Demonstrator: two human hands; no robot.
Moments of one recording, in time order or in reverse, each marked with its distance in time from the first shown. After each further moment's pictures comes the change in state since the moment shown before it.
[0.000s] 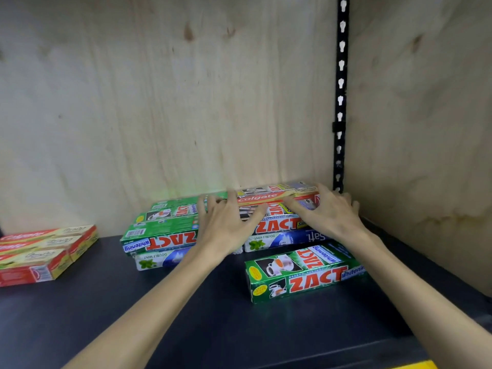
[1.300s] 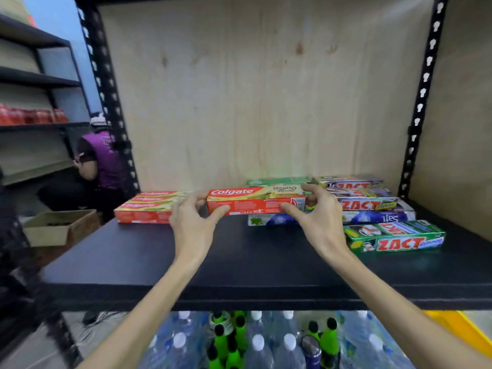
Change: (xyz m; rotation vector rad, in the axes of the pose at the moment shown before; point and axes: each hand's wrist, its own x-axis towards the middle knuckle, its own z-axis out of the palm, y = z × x) left_hand -0.132 -0.217 -0.102 -0.595 0.523 -0.218; right_hand -0.148 -0.175 0.062 0.518 0.227 -0.272
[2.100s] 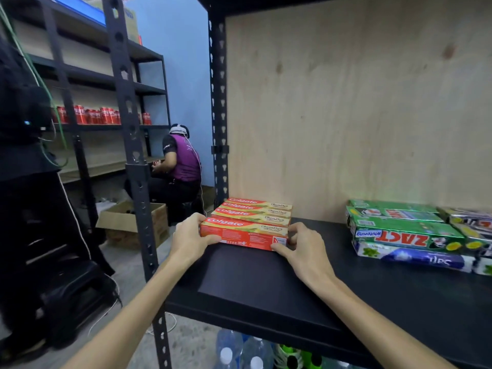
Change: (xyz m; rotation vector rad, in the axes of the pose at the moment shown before) left_hand 0.081 -0.138 -0.180 0.377 -0.157 -0.254; right_hand -0.036 -0.092 0.222 -0.026 -0.413 -0.093
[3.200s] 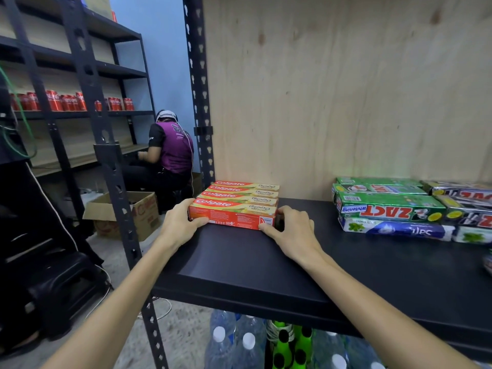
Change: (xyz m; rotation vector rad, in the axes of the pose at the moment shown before) left_hand 0.015 -0.010 0.016 -0.031 -0.083 0.011; right_hand 0.006 0.012 0.007 -0.147 -0.047 0.053
